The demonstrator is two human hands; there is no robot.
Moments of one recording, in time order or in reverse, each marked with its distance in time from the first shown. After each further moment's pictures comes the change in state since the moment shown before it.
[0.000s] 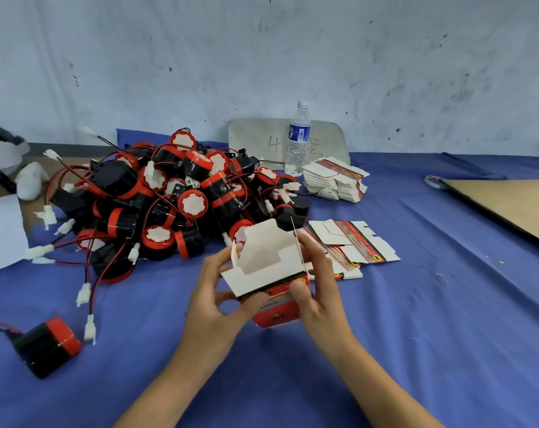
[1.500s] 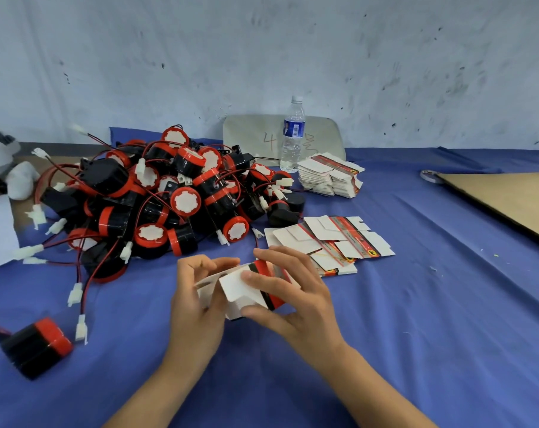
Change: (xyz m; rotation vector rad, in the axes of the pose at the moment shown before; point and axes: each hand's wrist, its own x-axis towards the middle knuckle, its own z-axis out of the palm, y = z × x) left_hand -0.002 -0.003 -0.003 0.014 0.095 0.024; right_hand -0.005 -0.008 0.006 -0.361 0.011 -0.574
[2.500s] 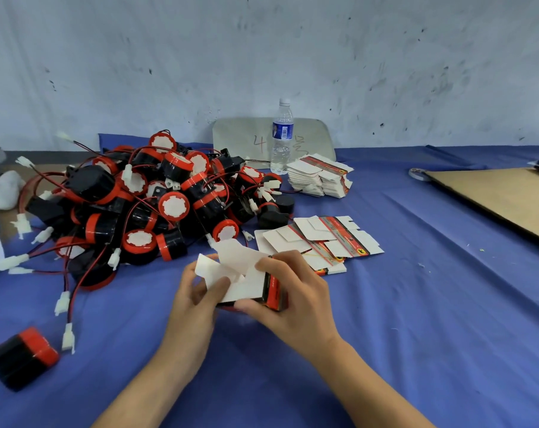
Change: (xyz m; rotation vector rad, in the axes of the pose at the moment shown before) left_hand 0.004 -0.007 0.009 -0.285 -0.057 -0.385; right_hand 0.001 0.004 -0.007 -0.114 0.075 0.131
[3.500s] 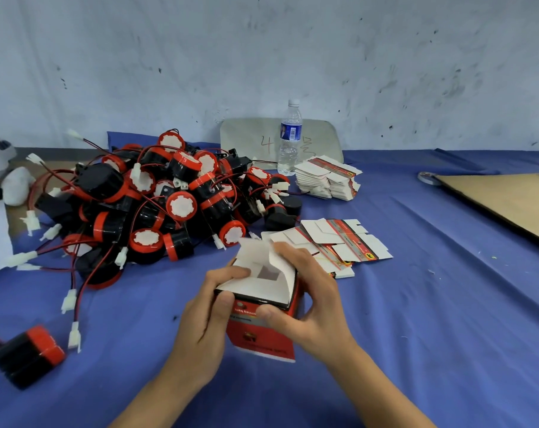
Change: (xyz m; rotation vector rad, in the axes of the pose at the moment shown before) left_hand -0.018 0.015 0.001 0.371 -0.151 0.409; right_hand 0.007 -0.006 -0.013 0.433 -0.104 0.143
